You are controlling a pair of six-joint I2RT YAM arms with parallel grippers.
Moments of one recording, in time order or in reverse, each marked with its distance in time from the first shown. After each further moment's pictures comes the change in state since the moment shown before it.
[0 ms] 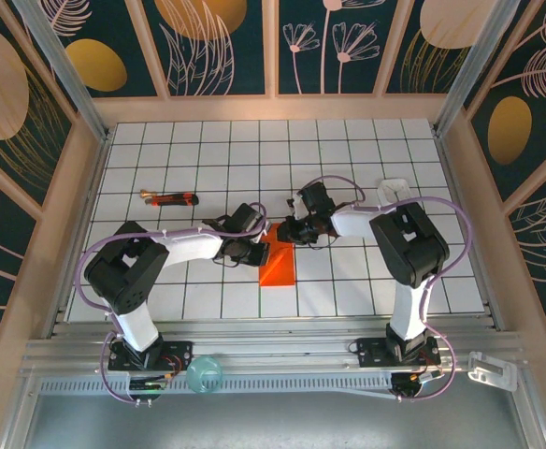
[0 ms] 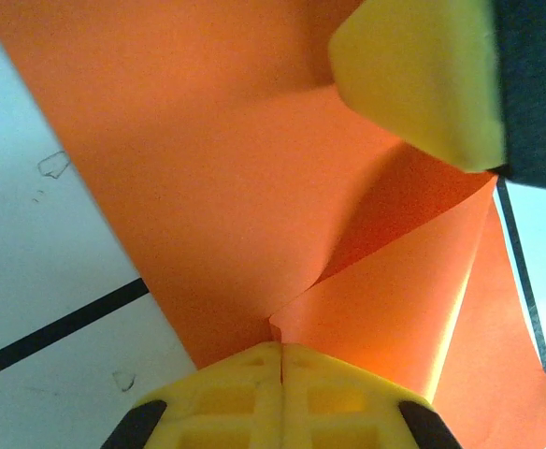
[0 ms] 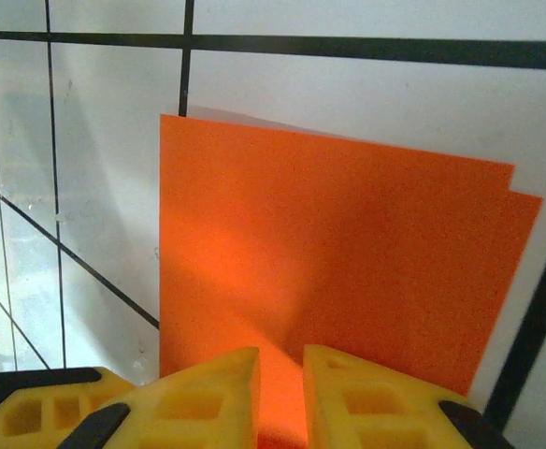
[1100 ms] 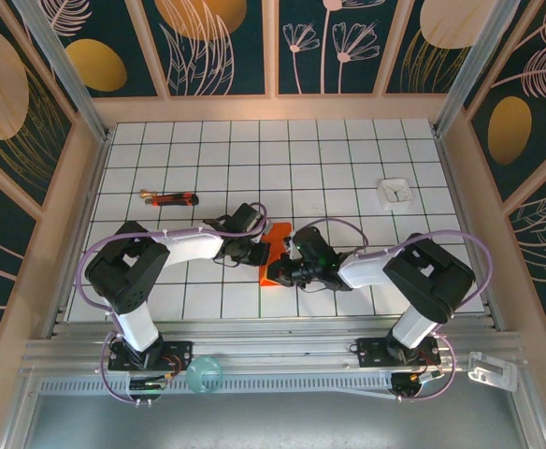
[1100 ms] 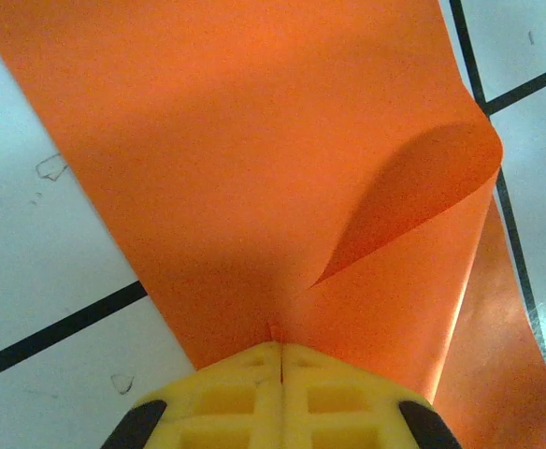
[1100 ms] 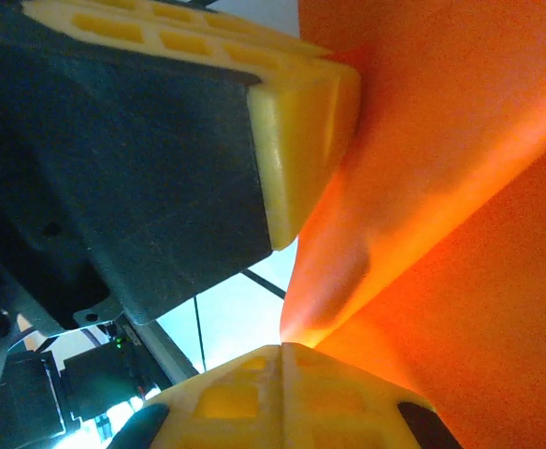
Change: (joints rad) left arm -0.002 0.007 0.003 0.004 0.001 -0.005; right arm 0.297 -0.248 -0.455 0.501 0.043 0.564
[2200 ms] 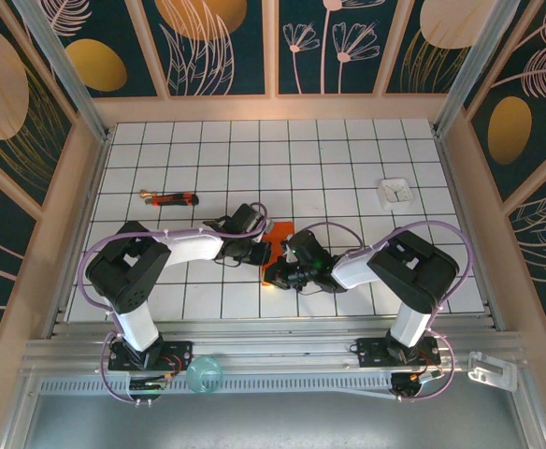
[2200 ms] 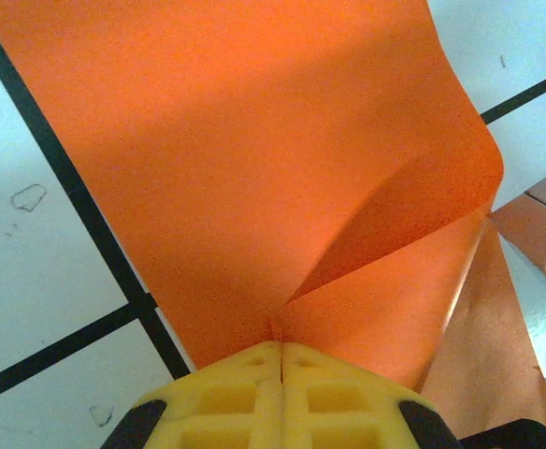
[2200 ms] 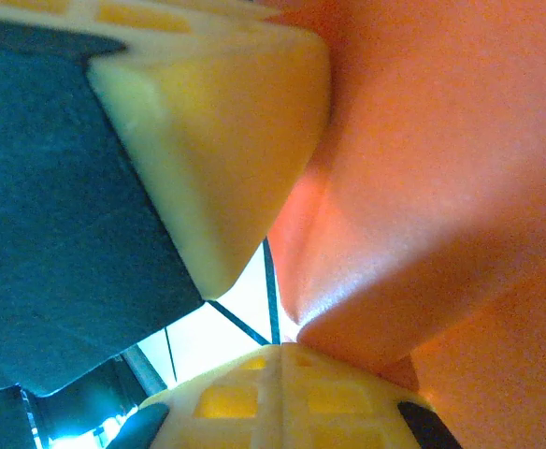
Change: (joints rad) left arm 0.000 0.002 -0.016 0.056 0.014 -0.006; right arm 0.017 0.095 0.005 0.072 0.020 0.022
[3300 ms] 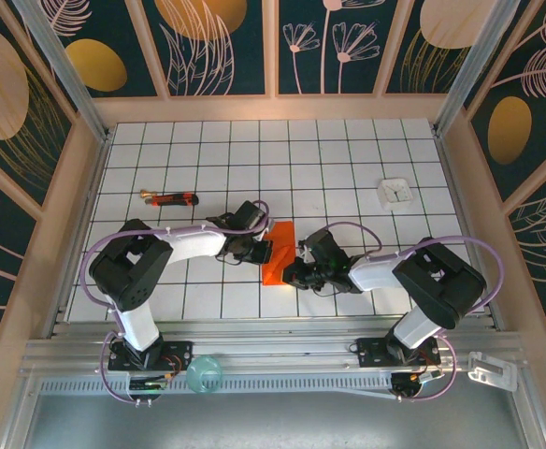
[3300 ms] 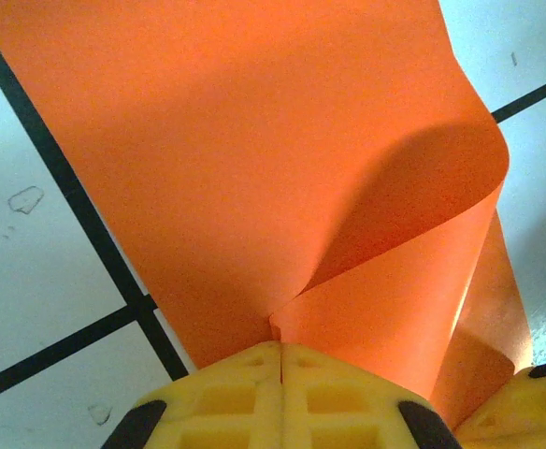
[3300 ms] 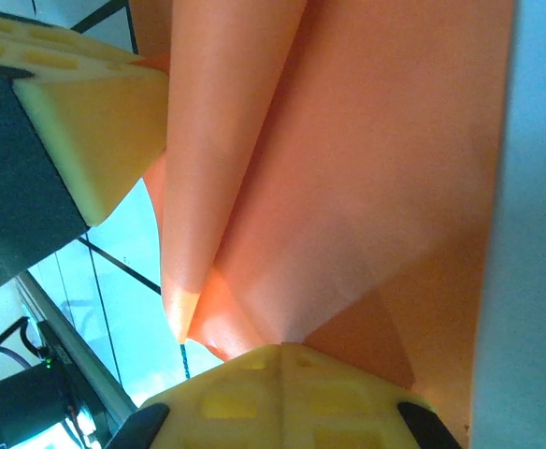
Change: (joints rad) left arm 0.000 0.021 0.057 -0.078 -0.001 0.000; right arm -0.093 -0.162 -0.090 -0.178 0.031 -0.129
